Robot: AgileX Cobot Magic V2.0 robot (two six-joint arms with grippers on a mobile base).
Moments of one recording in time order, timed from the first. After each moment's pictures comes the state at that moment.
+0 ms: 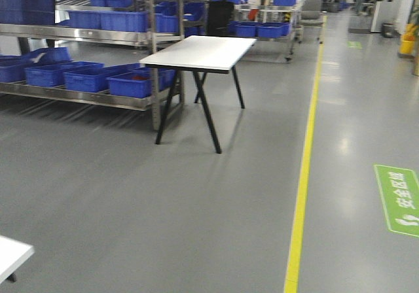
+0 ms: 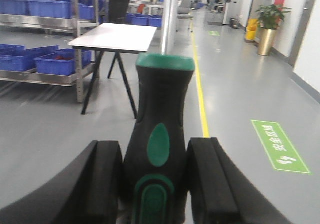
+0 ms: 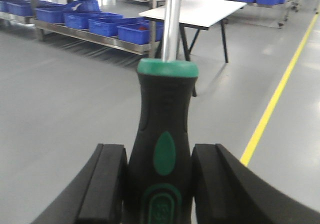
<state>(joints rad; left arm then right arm) -0.19 0.76 -0.94 -0.12 0.35 0.01 0.02 0.68 -0.97 0.36 0.61 -0.36</state>
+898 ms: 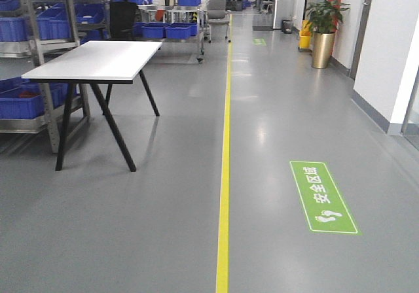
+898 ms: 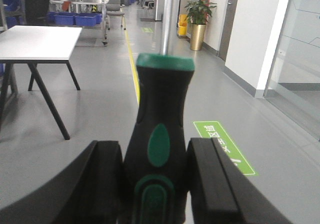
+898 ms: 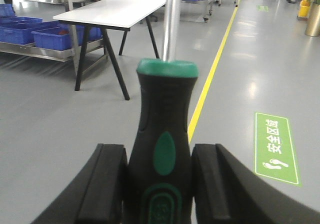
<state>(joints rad) -0.19 0.76 -0.94 -0.13 0.35 0.01 0.02 0.68 -0.97 0.36 0.61 -0.36</state>
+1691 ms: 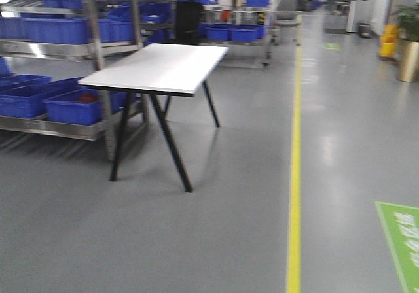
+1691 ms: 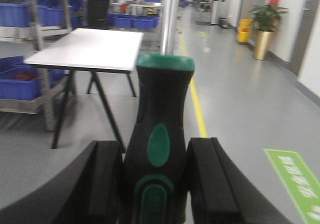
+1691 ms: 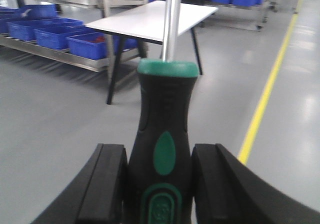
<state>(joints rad) -0.19 0.76 -0.94 -0.13 0.35 0.01 0.02 0.68 -0.97 0.36 0.61 -0.36</state>
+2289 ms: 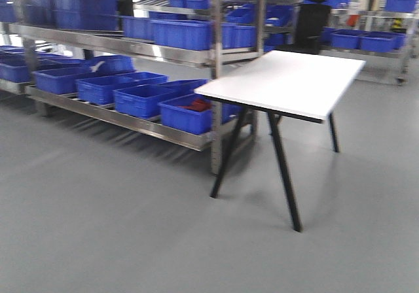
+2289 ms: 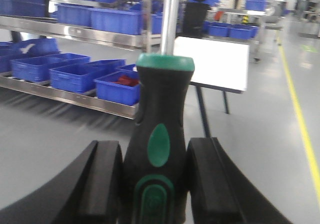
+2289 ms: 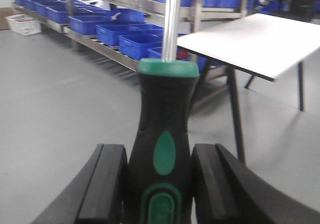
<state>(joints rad) -0.19 0.76 -0.94 -0.13 0.35 0.01 0.02 0.68 -0.97 0.36 0.60 -0.36</state>
